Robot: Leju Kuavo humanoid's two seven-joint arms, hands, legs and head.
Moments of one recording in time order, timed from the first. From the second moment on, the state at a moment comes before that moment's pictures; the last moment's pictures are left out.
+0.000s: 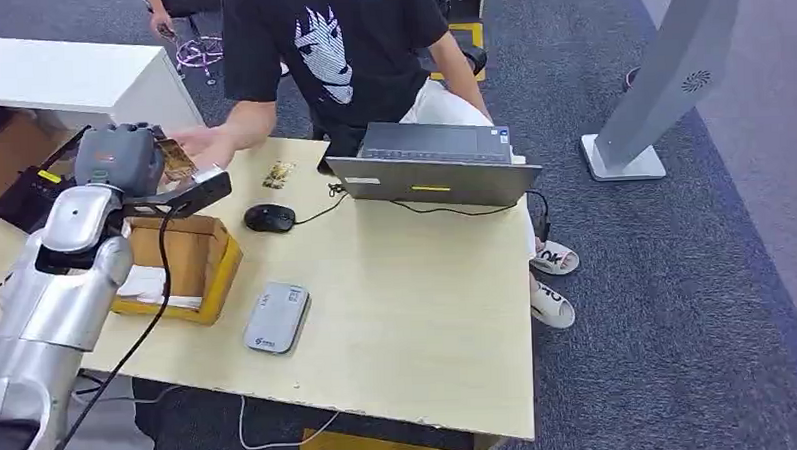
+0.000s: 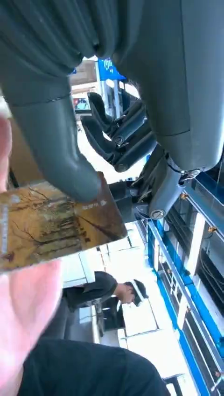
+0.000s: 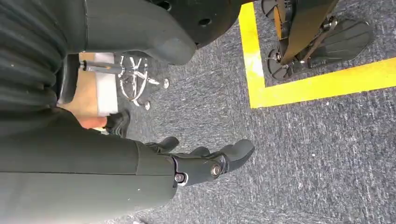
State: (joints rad) left arm -0.69 0.40 -0.24 -1.14 -1.30 0.04 0.10; right arm -0.09 0.02 0.81 -0.14 -0.92 -0.44 0.07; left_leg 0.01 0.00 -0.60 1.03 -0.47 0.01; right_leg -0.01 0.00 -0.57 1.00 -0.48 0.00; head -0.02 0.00
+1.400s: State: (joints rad) left arm -0.47 0.34 -0.15 -1.29 -1.29 0.26 0.01; right arm -0.08 0.02 0.86 -0.13 -0.97 -0.43 0.07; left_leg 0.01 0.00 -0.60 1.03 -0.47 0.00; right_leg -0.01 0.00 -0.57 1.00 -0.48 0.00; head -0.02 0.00
